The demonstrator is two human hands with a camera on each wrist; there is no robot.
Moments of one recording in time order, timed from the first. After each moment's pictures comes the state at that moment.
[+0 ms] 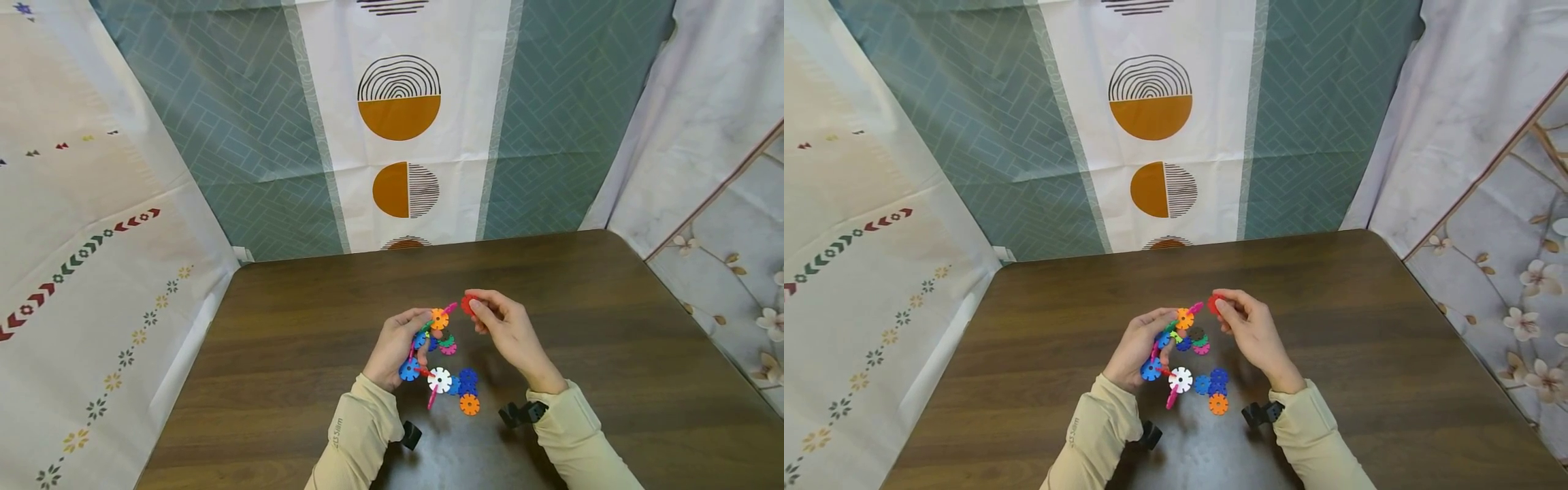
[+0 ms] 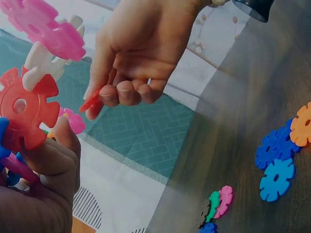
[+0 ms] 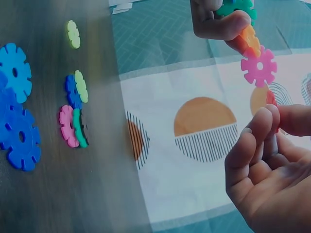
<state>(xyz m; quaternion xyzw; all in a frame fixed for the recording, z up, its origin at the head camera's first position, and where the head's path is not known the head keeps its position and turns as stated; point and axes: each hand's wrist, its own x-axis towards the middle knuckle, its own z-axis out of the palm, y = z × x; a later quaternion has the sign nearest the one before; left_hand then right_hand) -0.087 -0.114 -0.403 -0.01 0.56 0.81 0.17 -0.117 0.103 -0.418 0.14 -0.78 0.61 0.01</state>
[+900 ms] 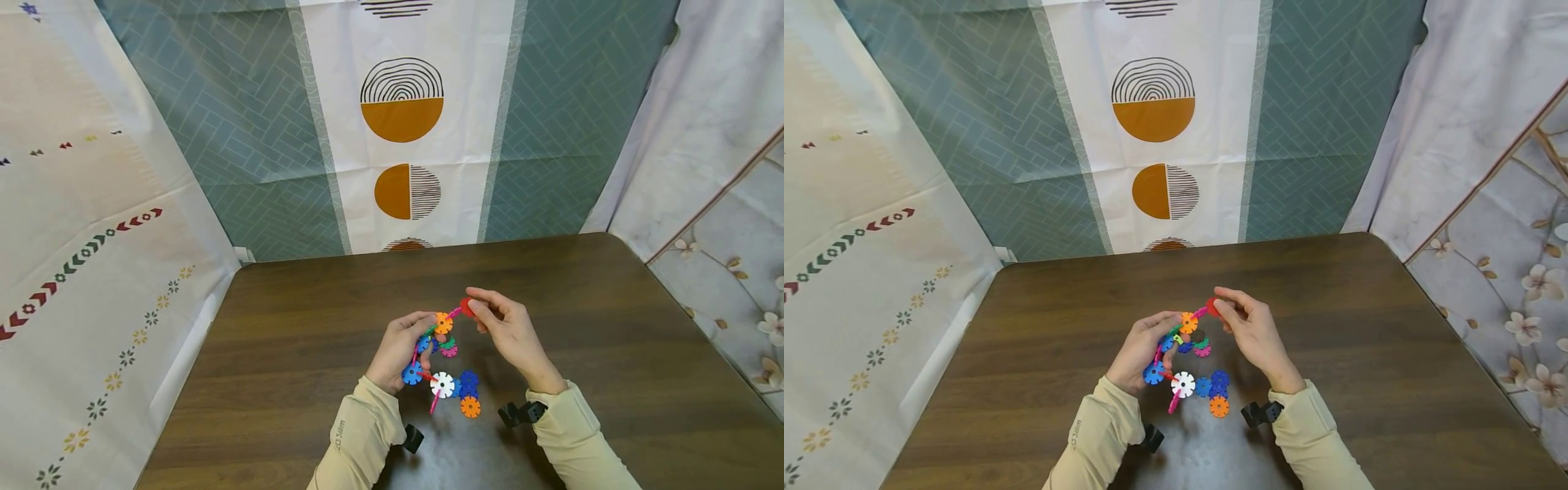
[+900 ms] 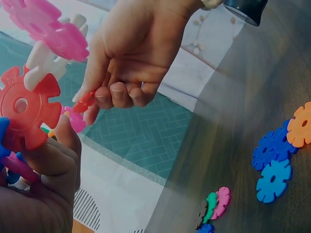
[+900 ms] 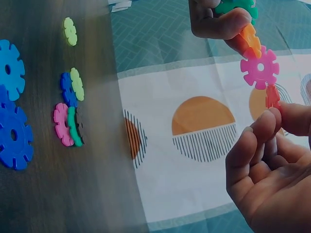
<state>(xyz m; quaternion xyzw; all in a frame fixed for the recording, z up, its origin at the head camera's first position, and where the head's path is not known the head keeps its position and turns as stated) -0.086 -0.112 -0.404 -0.01 0.58 0.80 0.18 -0.119 0.099 -0.411 0.12 -0.79 0.60 0.01</state>
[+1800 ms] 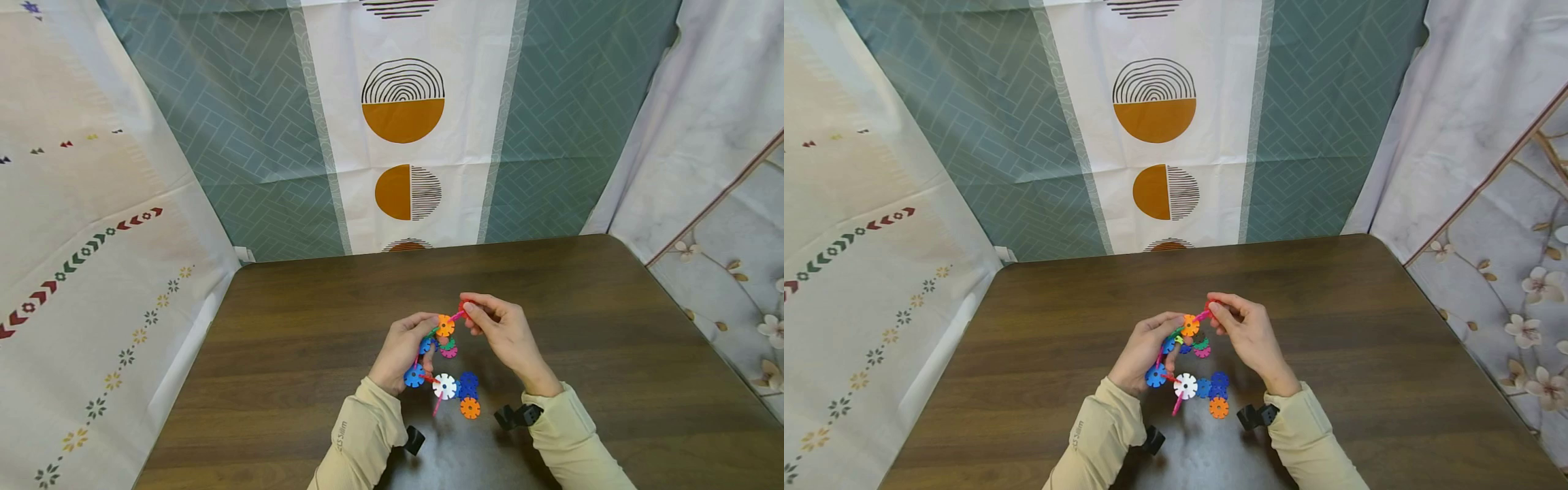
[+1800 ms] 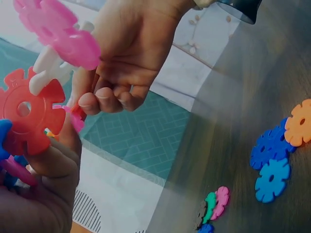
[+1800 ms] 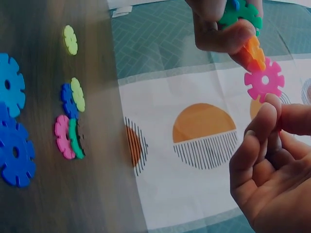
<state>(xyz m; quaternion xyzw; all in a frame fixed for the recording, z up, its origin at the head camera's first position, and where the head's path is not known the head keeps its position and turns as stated) -0.086 -0.107 -0.405 0.00 0.60 0.78 0.17 -0.117 0.093 -0.410 0.14 -0.76 0.63 0.00</state>
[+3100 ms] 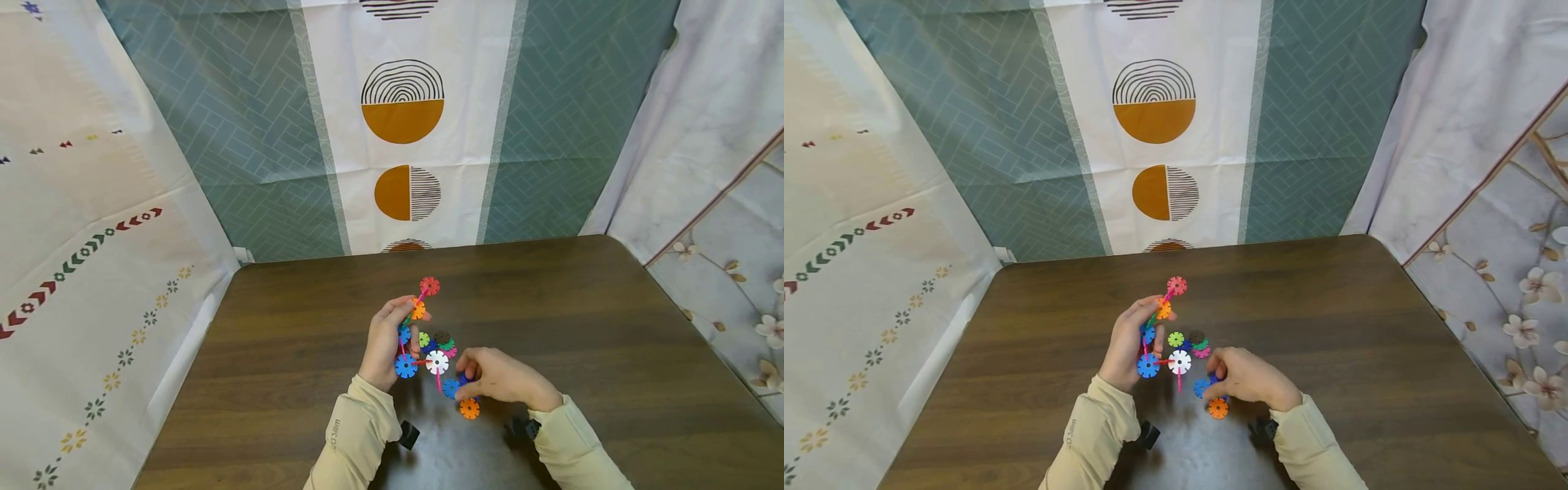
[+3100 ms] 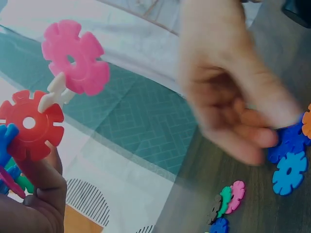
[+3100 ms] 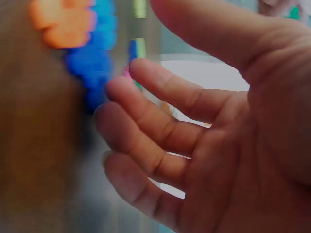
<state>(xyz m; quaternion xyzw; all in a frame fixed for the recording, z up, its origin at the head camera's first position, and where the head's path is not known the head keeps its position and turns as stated) -0.094 -0.117 -0.401 -0.01 0.52 0.85 0.06 -0.100 0.099 -0.445 0.24 -0.87 0.37 -0.23</state>
